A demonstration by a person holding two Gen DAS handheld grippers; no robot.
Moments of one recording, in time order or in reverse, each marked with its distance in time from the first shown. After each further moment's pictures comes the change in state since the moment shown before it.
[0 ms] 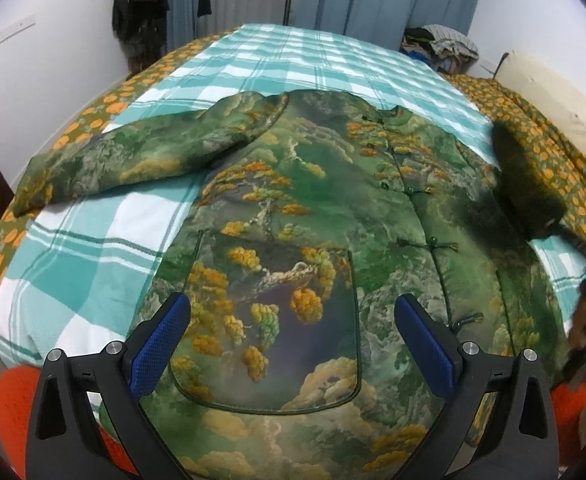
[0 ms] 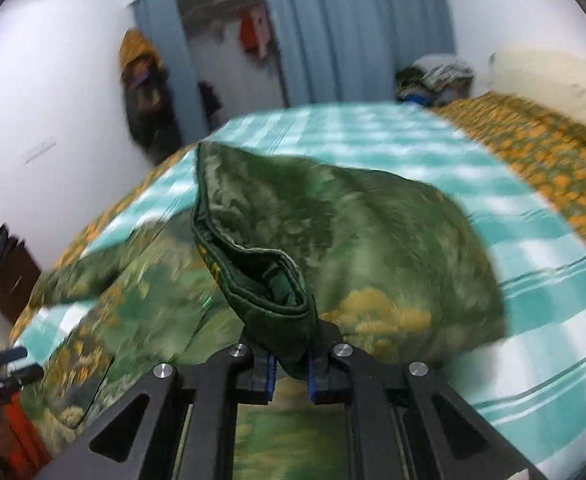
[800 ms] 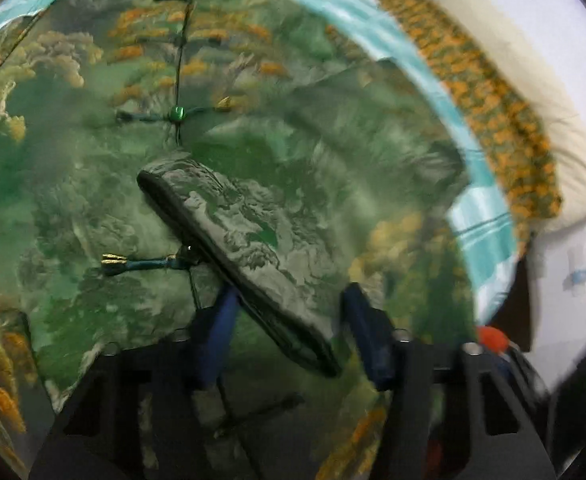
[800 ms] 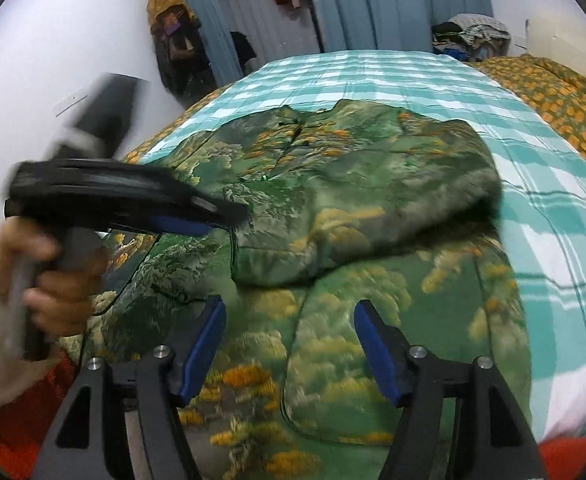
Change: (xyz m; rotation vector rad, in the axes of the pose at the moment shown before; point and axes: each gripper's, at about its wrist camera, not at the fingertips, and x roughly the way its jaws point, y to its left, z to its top) left arm 0.137 -0.171 0.037 0.105 0.437 -0.397; right arm -0.054 0.012 -0.088 -0.003 0.125 0.107
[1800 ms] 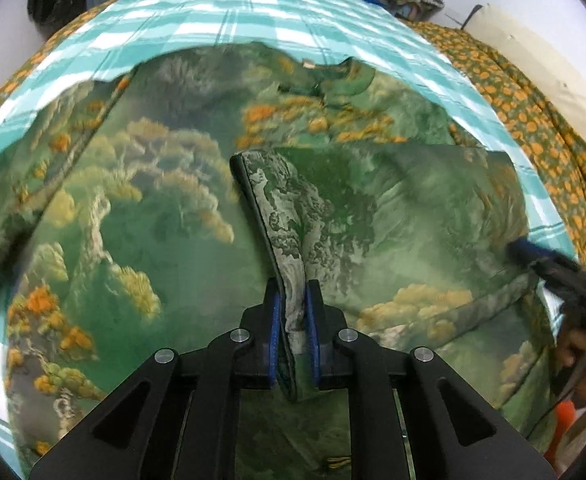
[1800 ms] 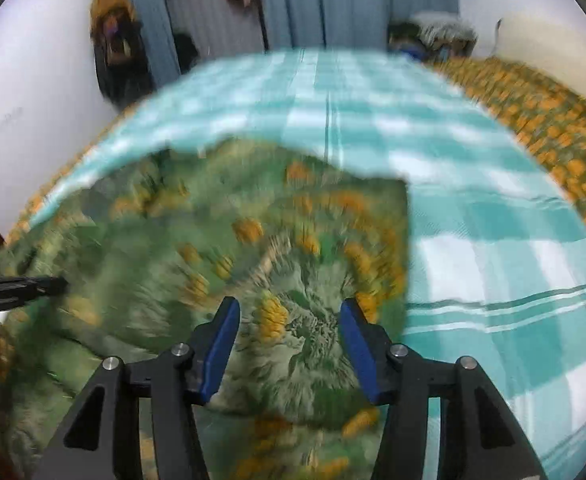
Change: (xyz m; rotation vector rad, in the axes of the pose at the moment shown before) left arm -0.006 0.094 0.081 -0.029 -0.222 0.220; right arm 0.149 -0.141 0.146 0.035 0.123 -0.185
